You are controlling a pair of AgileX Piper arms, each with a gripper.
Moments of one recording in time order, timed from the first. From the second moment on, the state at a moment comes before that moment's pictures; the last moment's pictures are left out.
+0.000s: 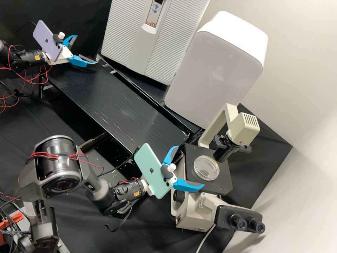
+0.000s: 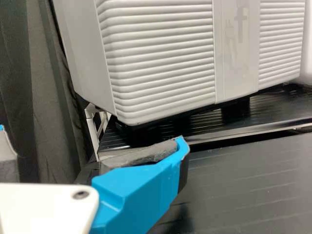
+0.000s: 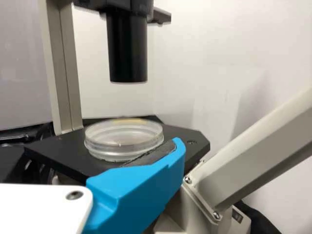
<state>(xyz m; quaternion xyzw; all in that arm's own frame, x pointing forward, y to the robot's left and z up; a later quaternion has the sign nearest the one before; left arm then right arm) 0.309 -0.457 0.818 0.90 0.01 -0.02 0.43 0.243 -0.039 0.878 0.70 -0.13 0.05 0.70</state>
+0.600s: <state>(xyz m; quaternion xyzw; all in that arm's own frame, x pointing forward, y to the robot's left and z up) 0.309 -0.457 0.818 0.90 0.01 -0.02 0.43 0.280 -0.056 0.892 0.69 -0.16 0.05 0.71</state>
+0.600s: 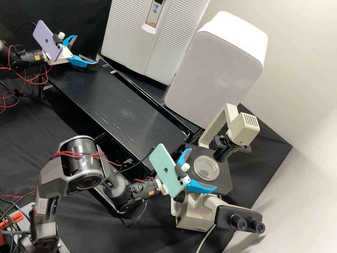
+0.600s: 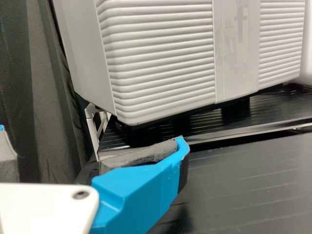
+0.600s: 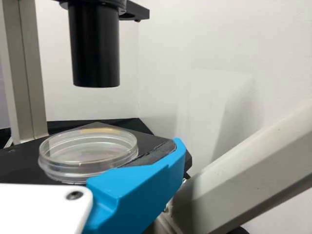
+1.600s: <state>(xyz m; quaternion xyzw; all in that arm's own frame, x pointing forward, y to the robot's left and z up) 0.309 -0.457 0.818 0.90 0.01 -0.02 0.43 0.312 -0.073 0.881 0.67 -0.18 0.03 0.71</state>
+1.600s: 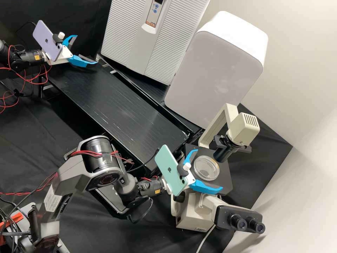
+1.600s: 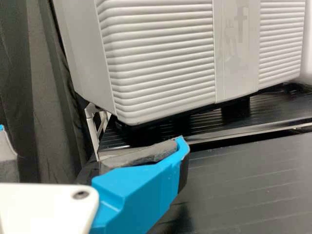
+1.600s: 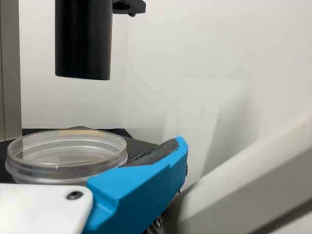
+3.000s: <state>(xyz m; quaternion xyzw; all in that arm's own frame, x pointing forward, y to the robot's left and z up) 0.309 -0.457 0.818 0.90 0.01 -0.02 0.43 0.310 -0.074 0.898 0.65 -0.14 0.01 0.74</state>
